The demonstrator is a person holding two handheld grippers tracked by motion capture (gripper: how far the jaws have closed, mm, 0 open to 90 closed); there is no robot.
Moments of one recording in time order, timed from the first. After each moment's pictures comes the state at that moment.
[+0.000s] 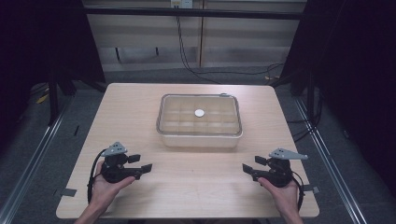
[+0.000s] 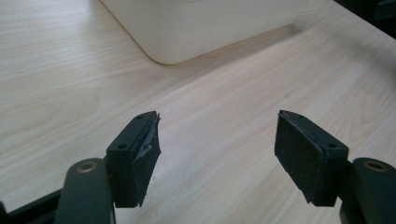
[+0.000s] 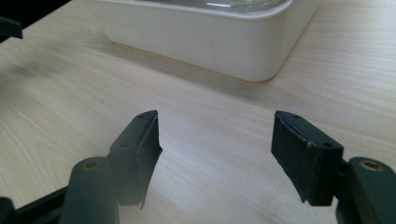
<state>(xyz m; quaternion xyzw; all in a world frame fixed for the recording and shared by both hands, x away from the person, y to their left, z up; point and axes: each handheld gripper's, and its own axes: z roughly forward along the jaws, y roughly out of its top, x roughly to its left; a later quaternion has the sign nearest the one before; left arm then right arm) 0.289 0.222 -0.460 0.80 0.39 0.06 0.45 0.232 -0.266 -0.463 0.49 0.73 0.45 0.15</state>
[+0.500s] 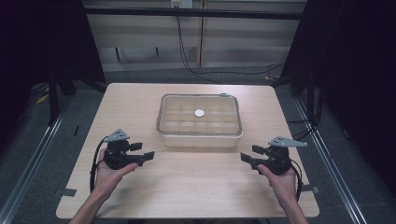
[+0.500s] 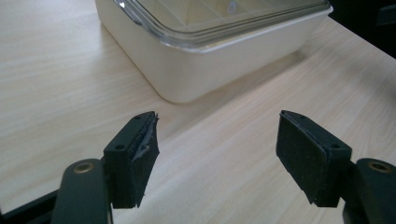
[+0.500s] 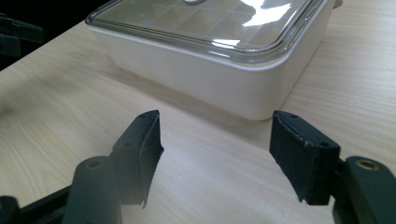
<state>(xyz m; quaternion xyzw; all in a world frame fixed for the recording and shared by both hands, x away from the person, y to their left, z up) 0.317 0.216 -0.440 0.79 0.39 0.07 0.46 0.259 -0.264 -0.444 0.48 0.73 0.47 0.14</state>
